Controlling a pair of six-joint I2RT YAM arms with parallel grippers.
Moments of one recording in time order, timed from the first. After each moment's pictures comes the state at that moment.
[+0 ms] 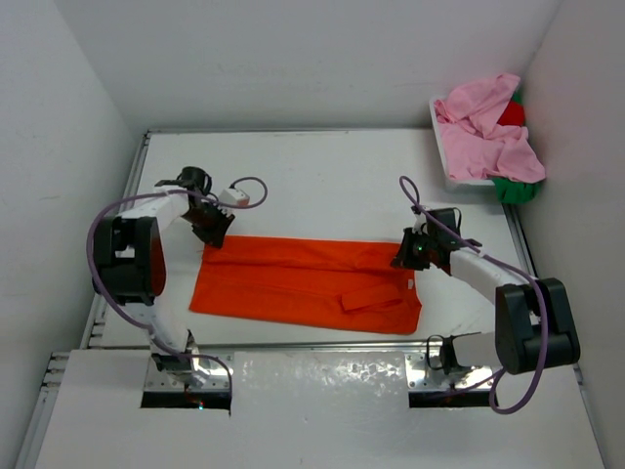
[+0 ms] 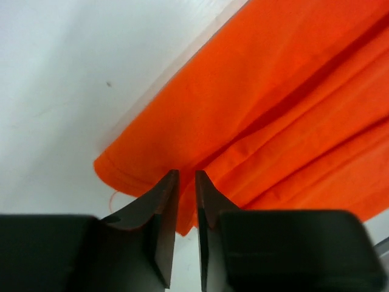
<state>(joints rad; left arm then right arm) 0.01 1.73 1.16 -0.80 0.35 0.74 0.13 1.35 0.55 -0.18 -0.32 0.31</state>
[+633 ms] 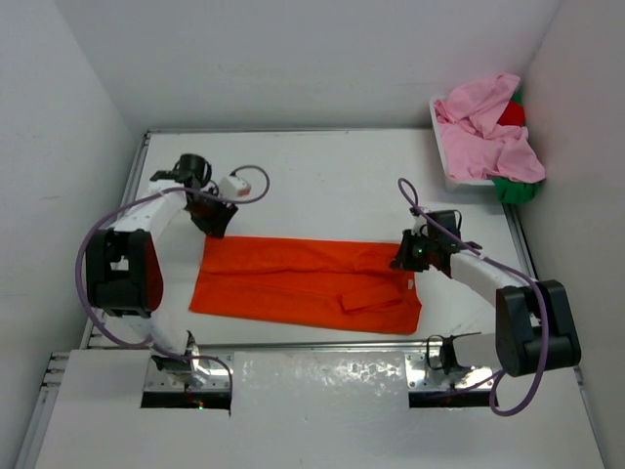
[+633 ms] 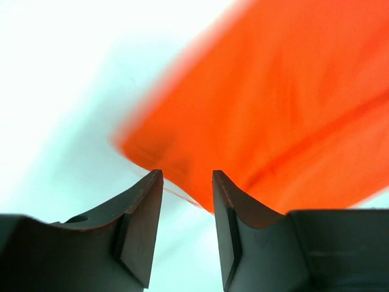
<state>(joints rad) -0.02 1.66 1.17 -0.86 0.28 0.76 0.13 1.34 0.53 -0.16 -0.35 0.28</state>
